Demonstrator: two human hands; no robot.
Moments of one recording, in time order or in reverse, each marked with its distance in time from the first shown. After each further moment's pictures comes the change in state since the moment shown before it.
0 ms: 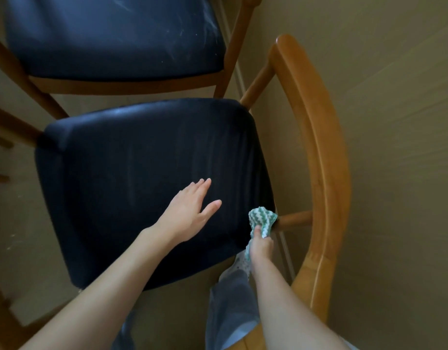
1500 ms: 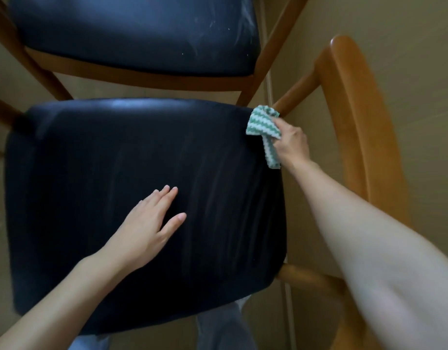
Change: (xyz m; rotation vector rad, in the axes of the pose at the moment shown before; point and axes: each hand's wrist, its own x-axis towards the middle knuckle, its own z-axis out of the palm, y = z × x) left_hand 0.031 -0.053 -0.001 -0.085 0.214 -0.180; right_hand 0.109 -0.258 0.027 -0.686 0.048 -1.256
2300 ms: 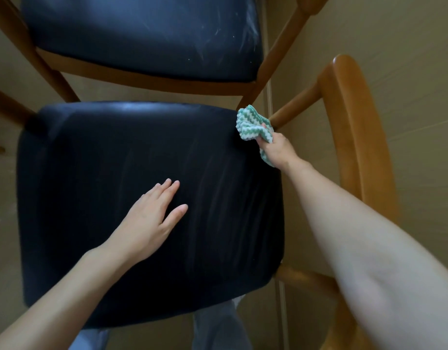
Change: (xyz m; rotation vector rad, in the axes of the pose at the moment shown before) left_hand -0.004 0.004 -0.015 -0.058 0.031 0.015; right_hand 0.007 -0.011 0.008 0.236 -0.317 0.166
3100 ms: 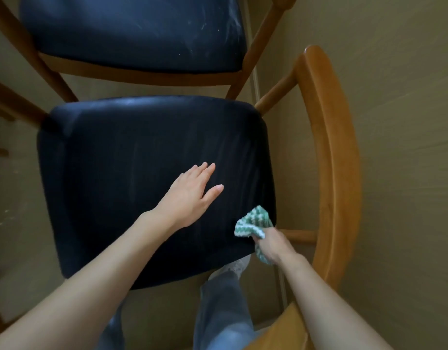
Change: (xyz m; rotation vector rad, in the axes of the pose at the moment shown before) left_hand -0.009 0.047 -0.001 0.116 -0.158 0.164; right_hand -0.230 0.045 0.073 -0.179 -0.338 0.505
